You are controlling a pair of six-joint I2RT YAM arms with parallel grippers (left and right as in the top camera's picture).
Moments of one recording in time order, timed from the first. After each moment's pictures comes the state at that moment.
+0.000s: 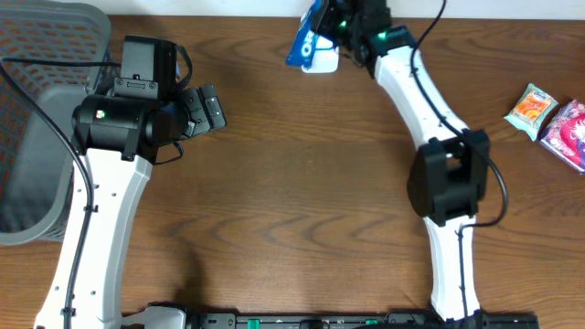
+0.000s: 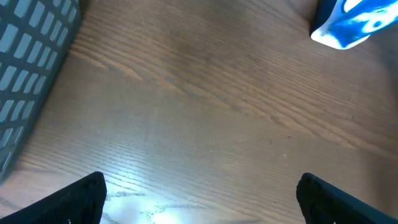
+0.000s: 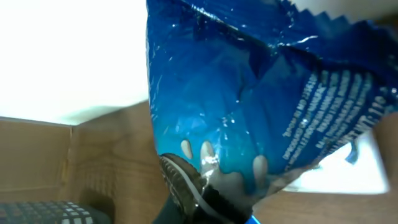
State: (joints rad) left arm -0.14 1.45 1.58 -1.18 -0.02 -0.45; right arm 0.31 2.38 2.18 -0.40 -0.29 0.77
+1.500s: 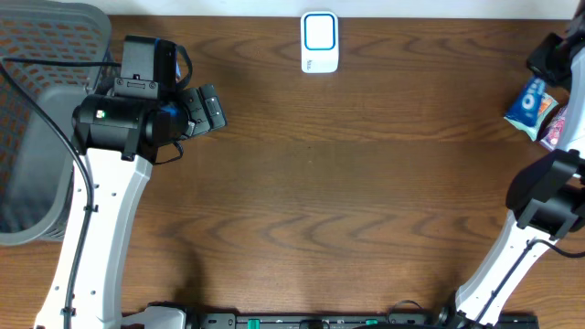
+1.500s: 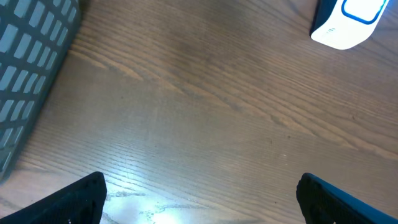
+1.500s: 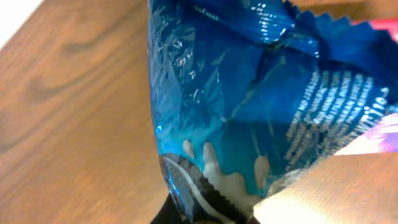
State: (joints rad) left arm -0.14 1.45 1.58 -1.18 -0.02 -0.45; right arm -0.38 2.30 2.37 -1.21 0.14 0.37
